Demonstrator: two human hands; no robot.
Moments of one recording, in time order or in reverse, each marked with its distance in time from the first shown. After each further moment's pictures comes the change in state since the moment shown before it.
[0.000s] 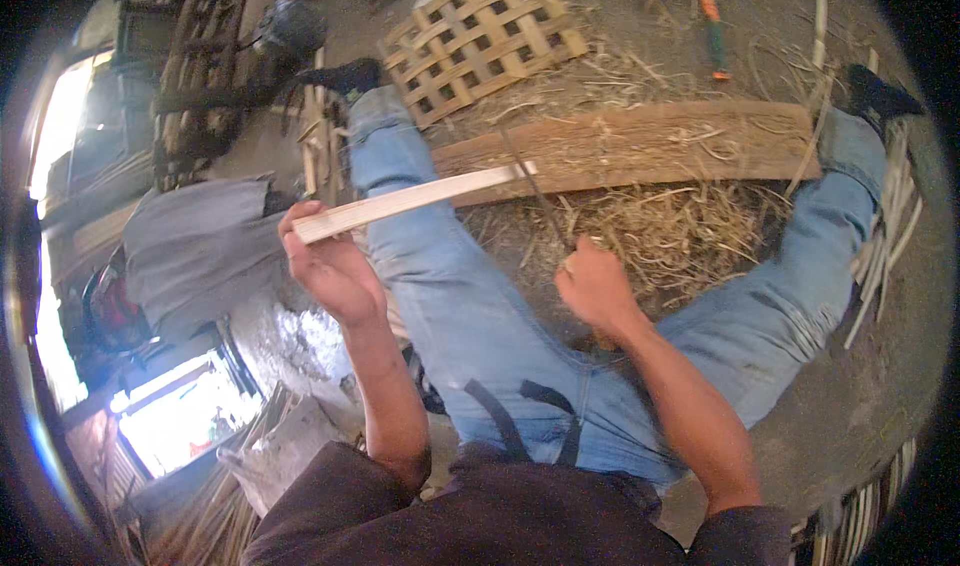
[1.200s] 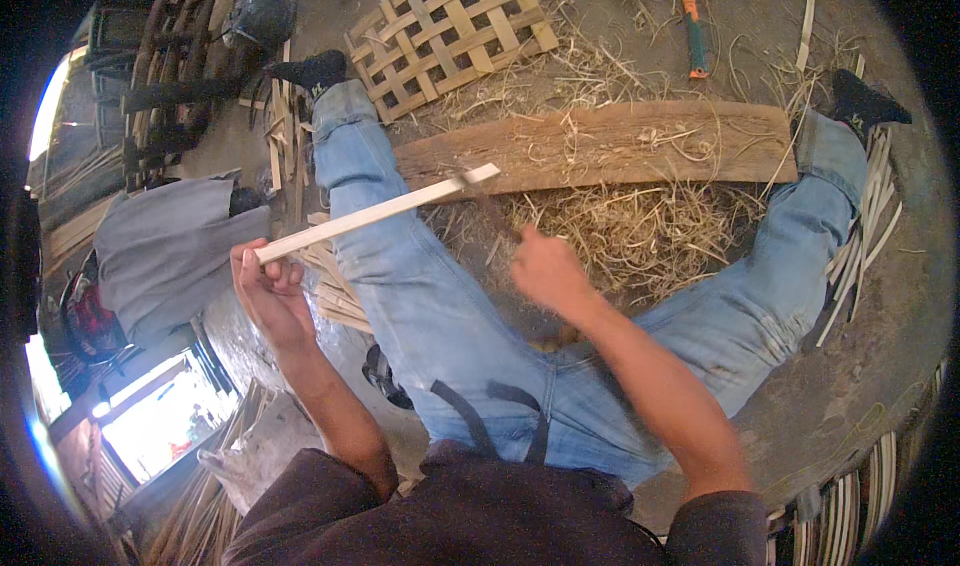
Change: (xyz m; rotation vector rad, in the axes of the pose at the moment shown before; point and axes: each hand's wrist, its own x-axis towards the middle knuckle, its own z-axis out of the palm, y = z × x) left_hand 0.011 0.030 -0.051 0.088 0.017 -0.332; right_hand 0.027 -0.003 0.005 -0.089 -0.180 -0.085
